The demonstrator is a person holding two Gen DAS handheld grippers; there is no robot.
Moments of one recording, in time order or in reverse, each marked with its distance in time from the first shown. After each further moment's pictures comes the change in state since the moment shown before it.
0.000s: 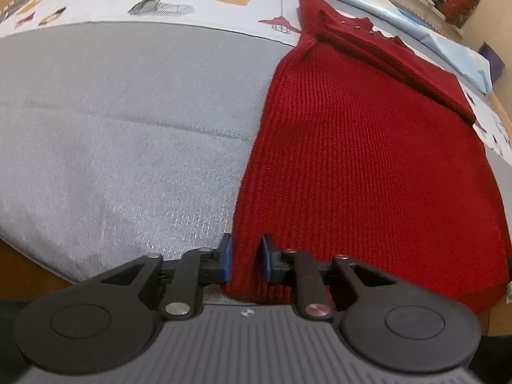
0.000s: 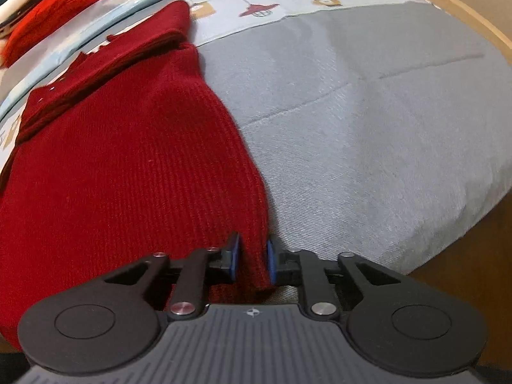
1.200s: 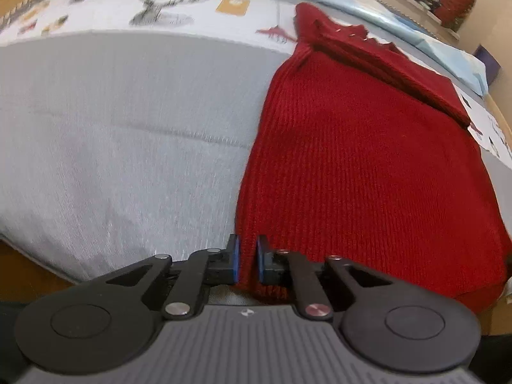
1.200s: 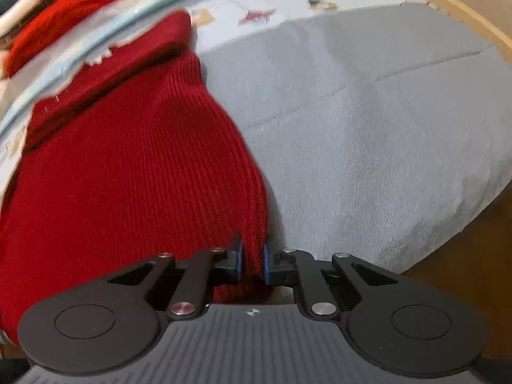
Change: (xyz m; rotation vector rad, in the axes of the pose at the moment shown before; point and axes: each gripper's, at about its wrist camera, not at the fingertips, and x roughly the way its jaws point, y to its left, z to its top) left arm -0.013 -0.003 -0.003 0.018 -0.048 0.003; right arm -0.012 -0.006 0.004 0.042 -0.028 0.028
